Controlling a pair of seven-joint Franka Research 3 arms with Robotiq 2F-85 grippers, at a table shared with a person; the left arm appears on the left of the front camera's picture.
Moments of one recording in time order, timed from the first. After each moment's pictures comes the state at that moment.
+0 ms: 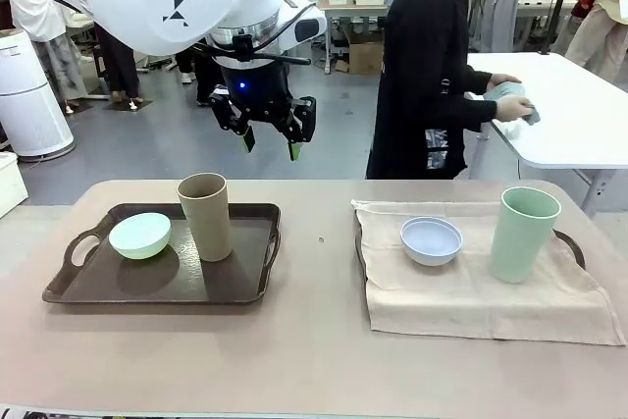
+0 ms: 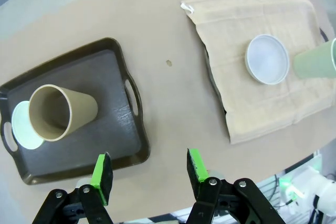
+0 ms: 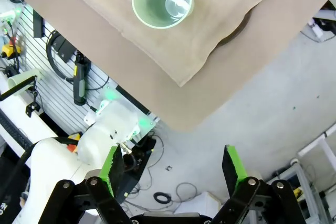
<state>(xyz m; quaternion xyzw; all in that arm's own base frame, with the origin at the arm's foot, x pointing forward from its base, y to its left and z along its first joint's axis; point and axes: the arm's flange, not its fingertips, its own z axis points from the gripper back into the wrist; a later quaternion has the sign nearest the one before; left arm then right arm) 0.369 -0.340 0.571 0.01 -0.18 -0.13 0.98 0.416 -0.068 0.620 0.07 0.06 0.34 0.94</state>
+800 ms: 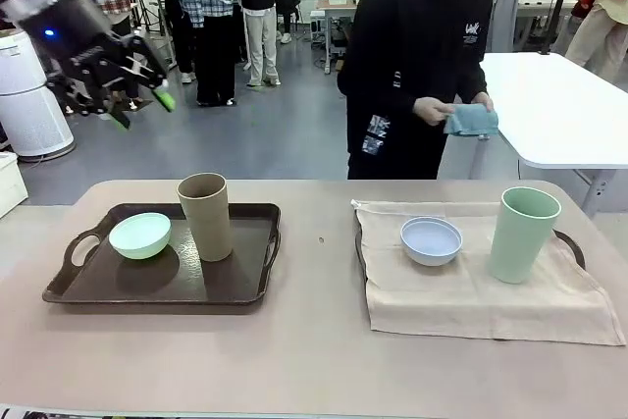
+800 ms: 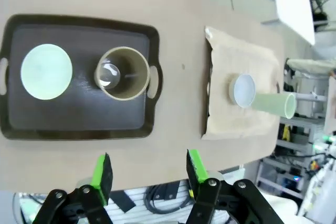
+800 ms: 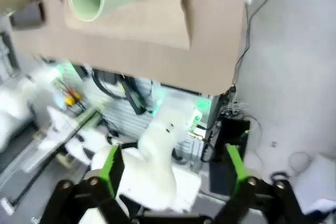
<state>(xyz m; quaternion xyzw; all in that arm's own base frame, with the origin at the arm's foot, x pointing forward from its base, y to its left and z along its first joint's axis) 0.376 -0.127 0.619 -0.18 -0.13 0.06 0.97 0.401 -0.210 0.593 0.19 0.14 0.05 0.97</state>
